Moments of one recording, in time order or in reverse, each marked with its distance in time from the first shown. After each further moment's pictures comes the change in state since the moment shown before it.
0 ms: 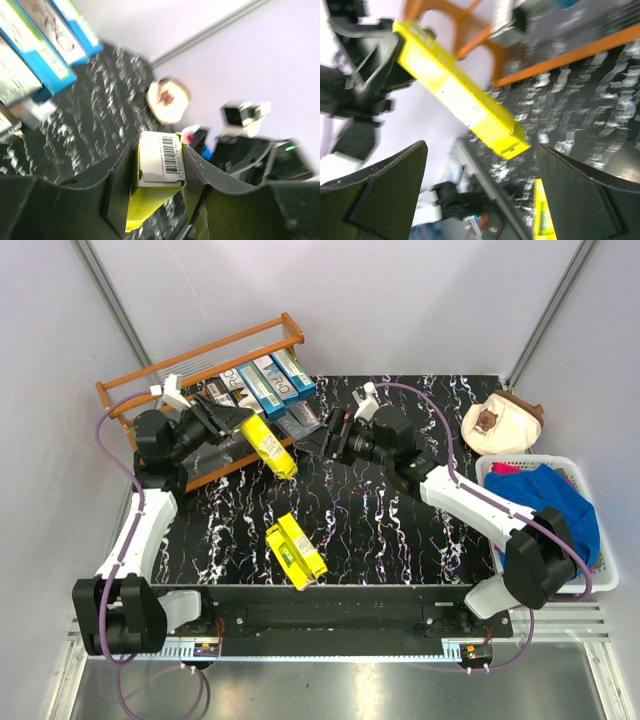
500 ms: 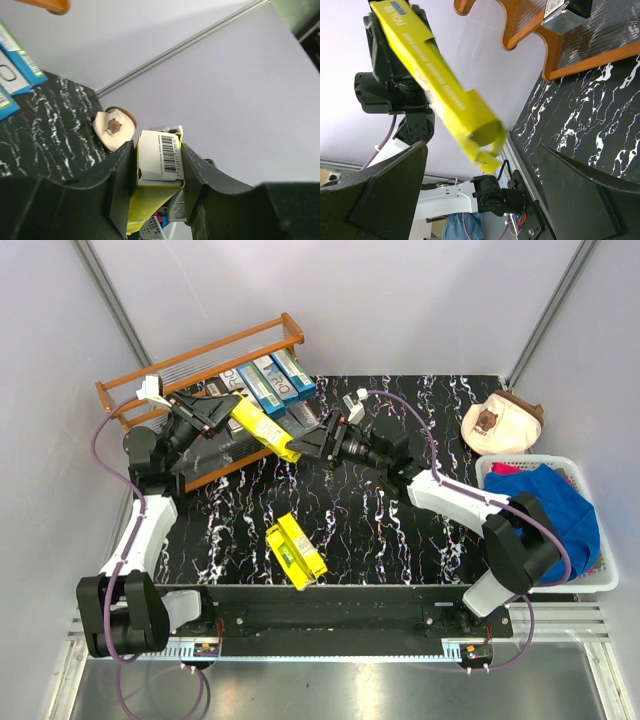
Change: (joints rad) left arm 0.062 -0.010 -0.098 0.433 0.019 -0.389; right arm 0.004 0.097 -0.093 0.402 -0.179 0.261
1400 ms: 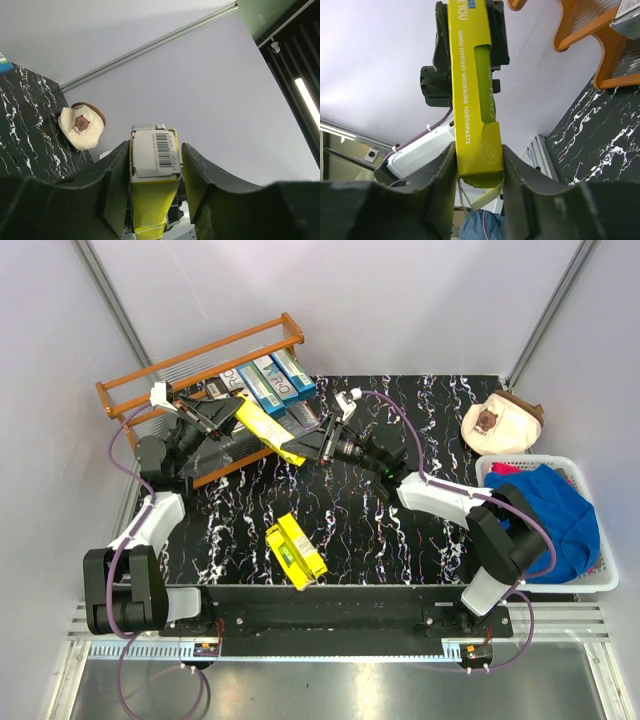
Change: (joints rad) left arm -0.023 0.117 -0.083 0.328 0.001 -0.234; right arm 0.031 0.085 -0.014 0.322 -0.051 0.145
